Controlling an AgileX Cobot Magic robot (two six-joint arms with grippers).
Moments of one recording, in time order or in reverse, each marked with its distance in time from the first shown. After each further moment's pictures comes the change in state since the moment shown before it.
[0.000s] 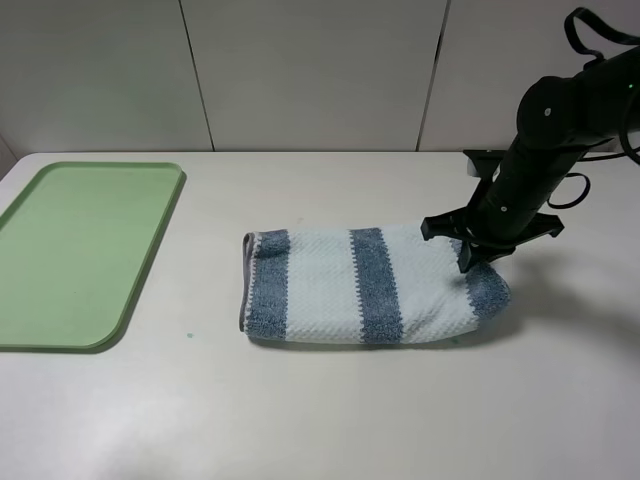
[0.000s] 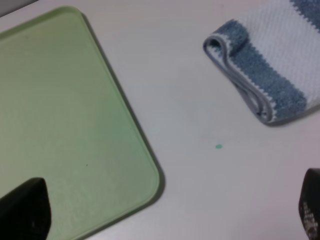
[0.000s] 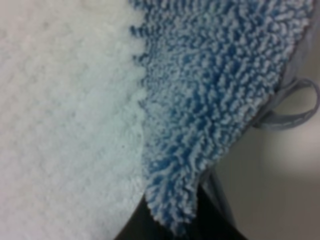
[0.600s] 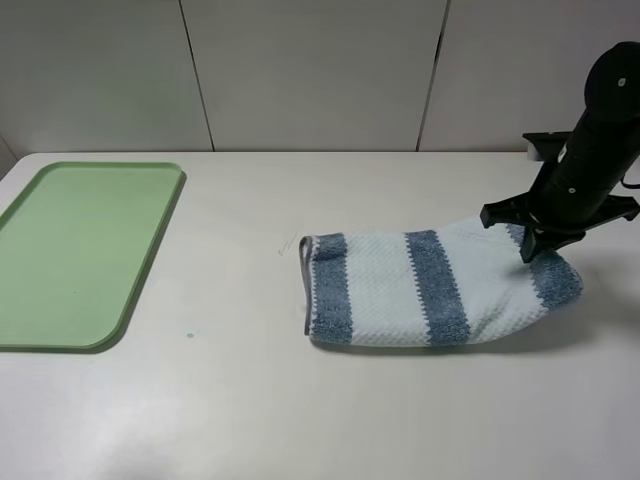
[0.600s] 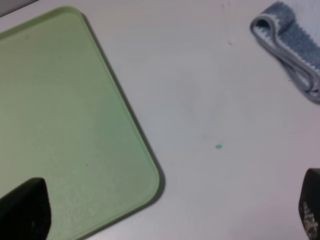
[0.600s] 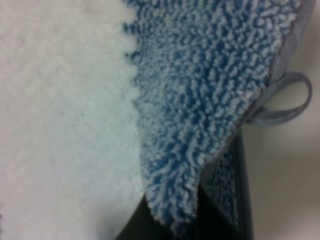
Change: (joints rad) left arm 0.000 0.000 0.000 0.000 0.000 -0.001; right arm -0.144 -0.097 0.001 -0.125 0.124 -0.004
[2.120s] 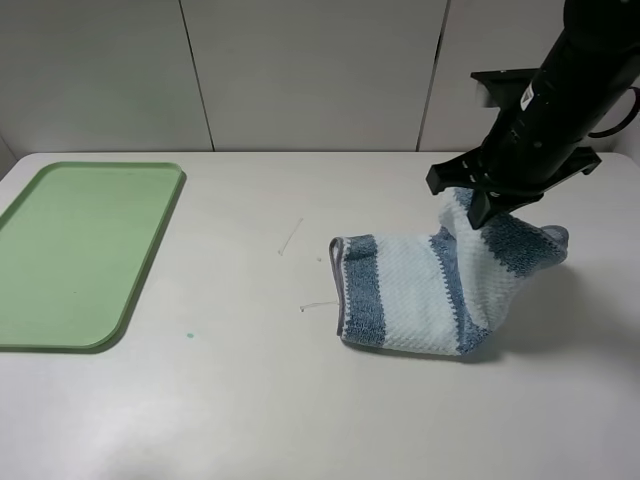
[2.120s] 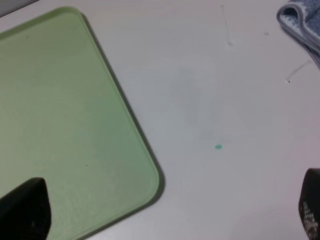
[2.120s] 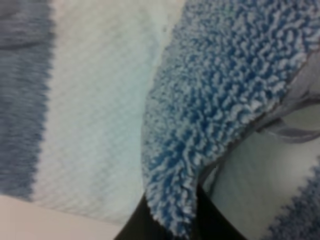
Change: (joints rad) left arm 0.000 0.000 0.000 0.000 0.000 0.000; right arm 0.293 -0.162 -0.077 0.062 0.107 0.051
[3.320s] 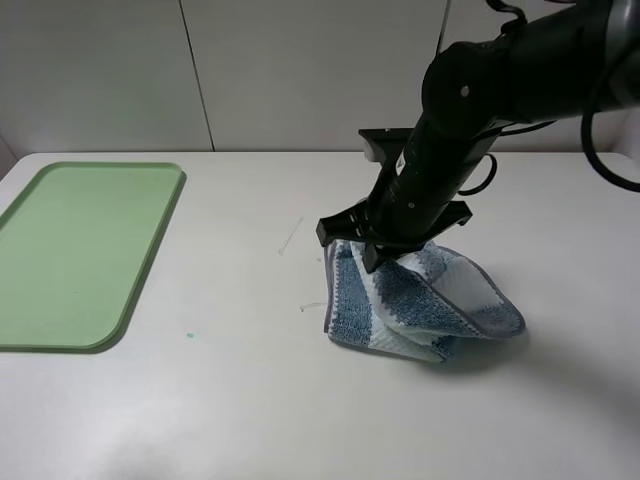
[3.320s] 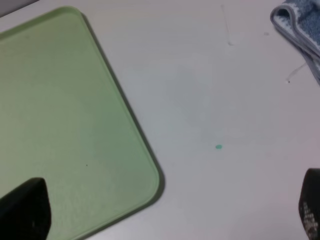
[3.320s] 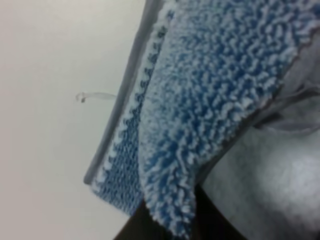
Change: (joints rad) left arm 0.000 0.000 0.001 0.000 0.000 0.000; right arm 0.227 0.202 -0.001 0.134 -0.218 0.053
